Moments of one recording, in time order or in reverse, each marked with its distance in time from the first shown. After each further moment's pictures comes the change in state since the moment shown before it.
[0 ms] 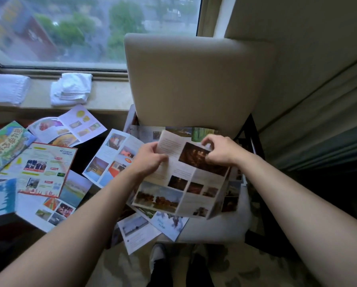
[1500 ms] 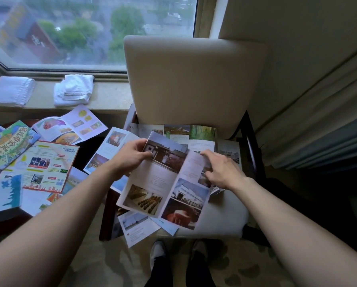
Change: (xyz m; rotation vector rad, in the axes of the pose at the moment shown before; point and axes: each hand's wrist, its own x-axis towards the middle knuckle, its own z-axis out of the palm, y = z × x) left_hand -0.021 -0.007 -0.036 0.081 -0.061 0.019; right_hand -0.040 0.041 0.058 -0.179 0.153 -0.164
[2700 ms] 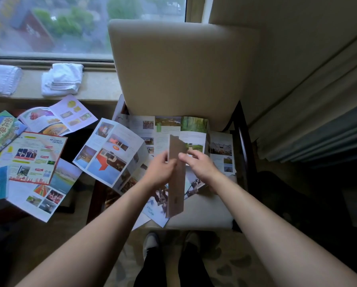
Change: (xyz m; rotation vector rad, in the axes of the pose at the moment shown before) left_hand -0.023 0.024 0.138 -0.086 0.100 -0.089; right_hand -0.010 -0.017 0.023 0.956 -0.121 0.364
